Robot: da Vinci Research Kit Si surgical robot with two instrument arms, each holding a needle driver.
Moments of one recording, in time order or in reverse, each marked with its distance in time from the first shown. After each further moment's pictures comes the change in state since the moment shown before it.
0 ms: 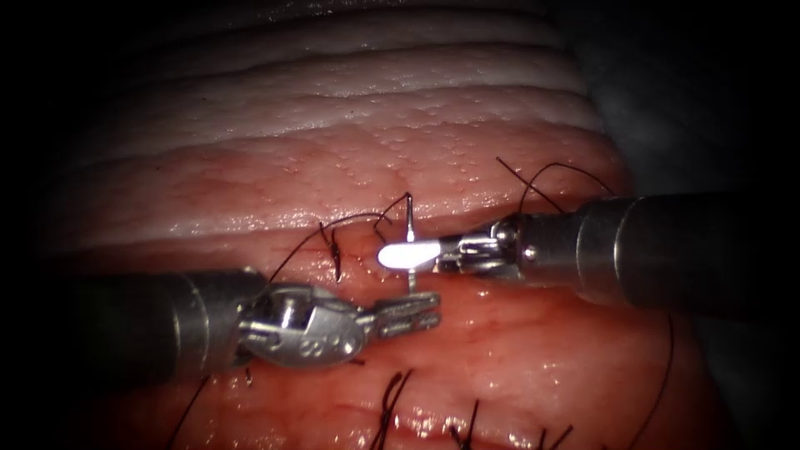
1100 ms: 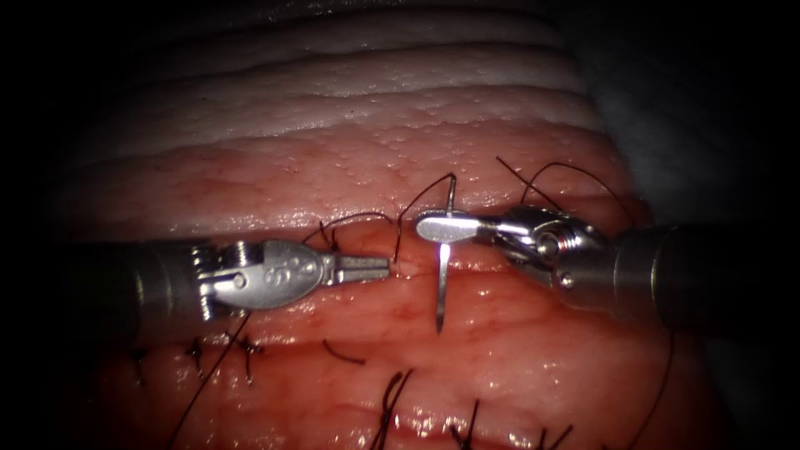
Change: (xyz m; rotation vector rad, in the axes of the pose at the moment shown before) right arm 0.003 0.001 -0.004 0.099 0.082 -0.287; left arm -0.007 -0.003 -0.001 -0.297 -0.256 -0.533
